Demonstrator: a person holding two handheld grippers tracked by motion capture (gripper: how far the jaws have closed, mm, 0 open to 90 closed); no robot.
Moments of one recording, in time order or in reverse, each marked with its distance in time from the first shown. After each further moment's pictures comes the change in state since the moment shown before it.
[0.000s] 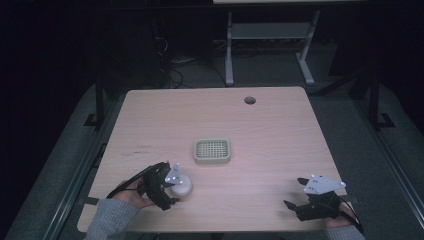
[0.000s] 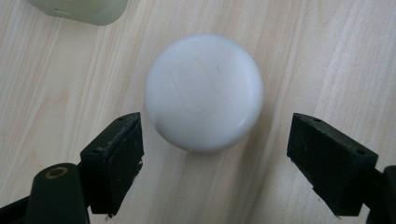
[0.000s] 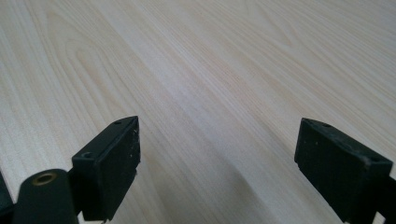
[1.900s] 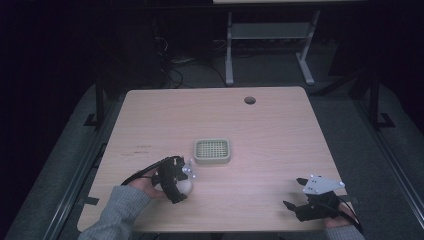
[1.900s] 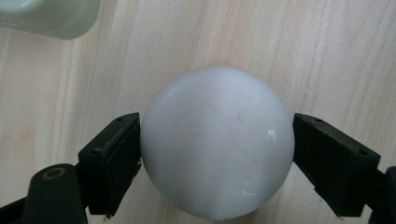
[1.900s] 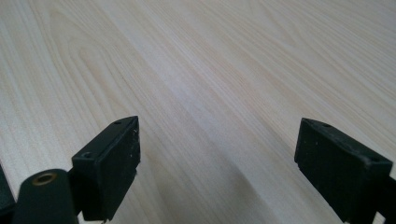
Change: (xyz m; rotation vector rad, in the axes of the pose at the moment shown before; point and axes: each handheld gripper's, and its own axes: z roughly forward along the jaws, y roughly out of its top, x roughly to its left) left arm 0.019 0.028 0.033 0.121 -0.119 0.029; right arm 0.001 0.000 0.001 0.001 0.007 -0.004
